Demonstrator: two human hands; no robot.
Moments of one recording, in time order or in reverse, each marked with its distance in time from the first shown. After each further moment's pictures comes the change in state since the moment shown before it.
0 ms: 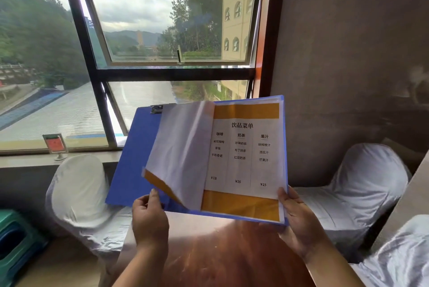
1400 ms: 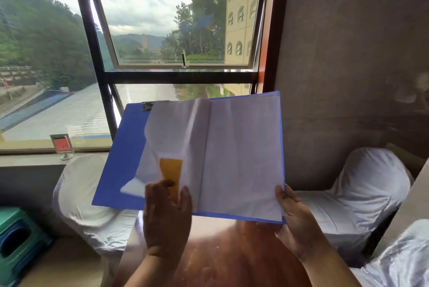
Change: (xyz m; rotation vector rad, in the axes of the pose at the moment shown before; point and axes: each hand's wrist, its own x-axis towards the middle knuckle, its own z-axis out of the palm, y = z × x) left_hand -0.038 0.025 0.000 0.432 0.131 0.774; right_hand -0.014 0.000 0.023 -0.068 -0.058 -0.064
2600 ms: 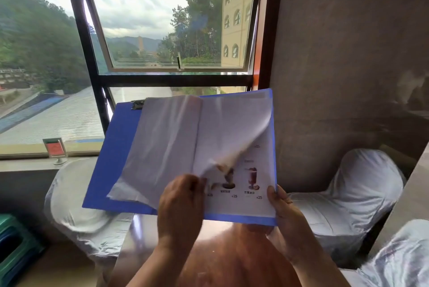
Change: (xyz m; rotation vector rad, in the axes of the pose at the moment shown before) left_hand 0.007 0.025 0.024 -0.035 -0.244 0.149; right_hand 0.003 0.002 0.001 -0.051 -0.135 -0.016
